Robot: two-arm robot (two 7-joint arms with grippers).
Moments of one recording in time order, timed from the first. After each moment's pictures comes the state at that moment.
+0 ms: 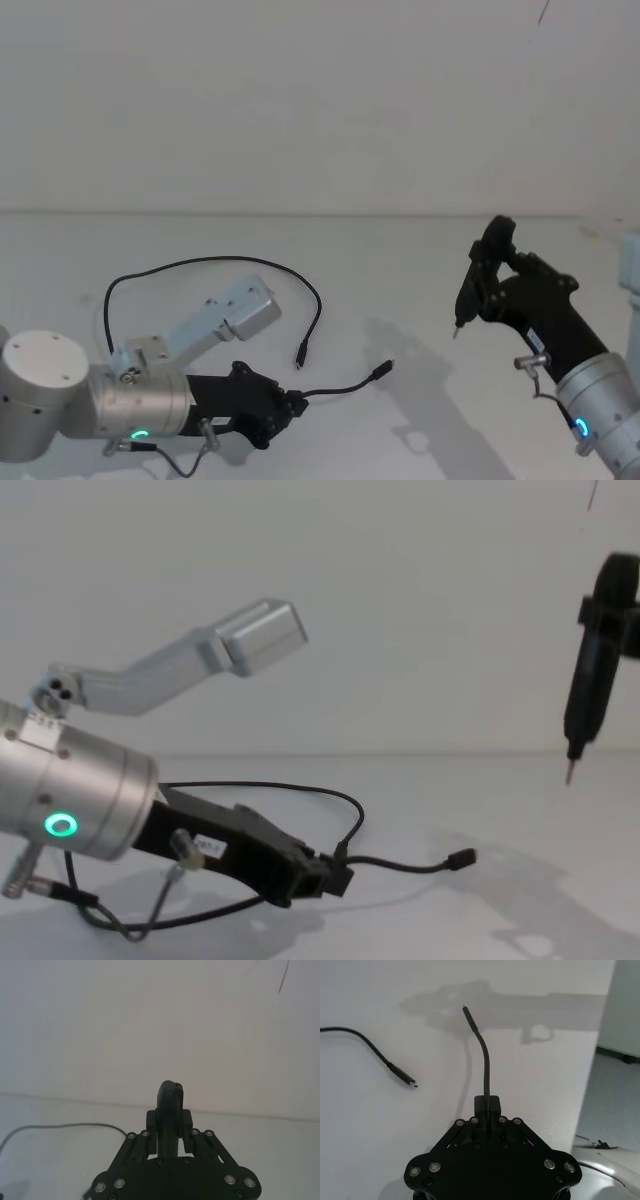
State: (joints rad) left arm -0.53 0.53 0.69 -1.55 -0.37 0.47 -0.66; right arm 0.02 0.30 -0.19 -1.86 0.35 0.11 0.08
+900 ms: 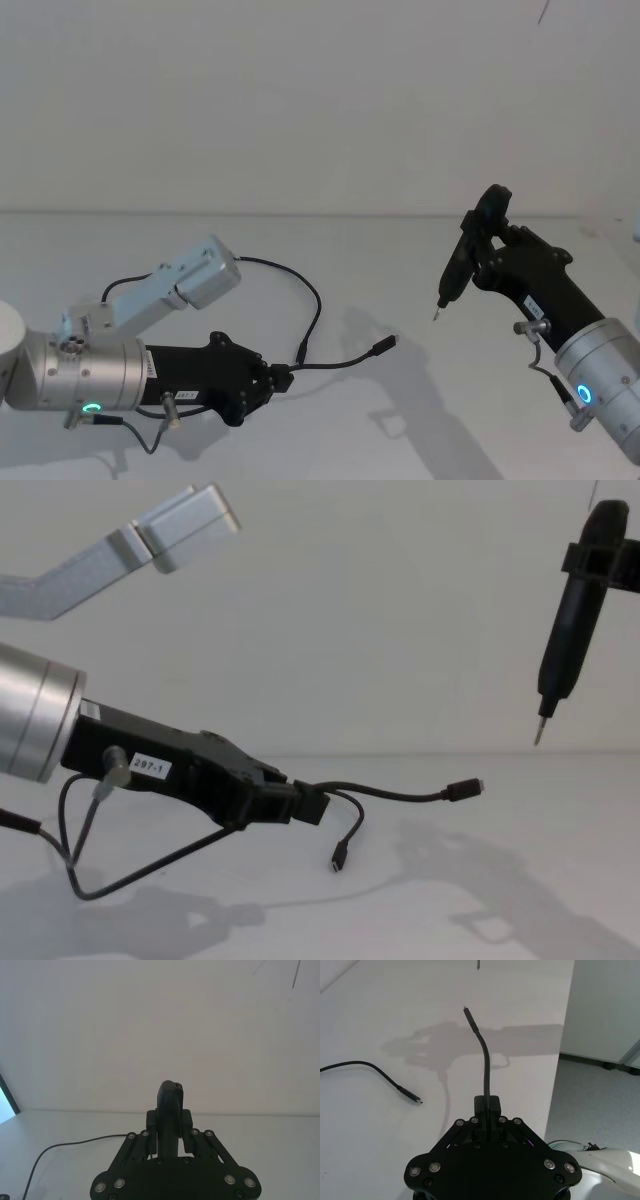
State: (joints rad) left arm -0.54 0.64 0.64 -1.64 -0.46 0.42 -0.77; right arm 0.06 0.26 -0.17 -1.92 0.46 0.26 0.09
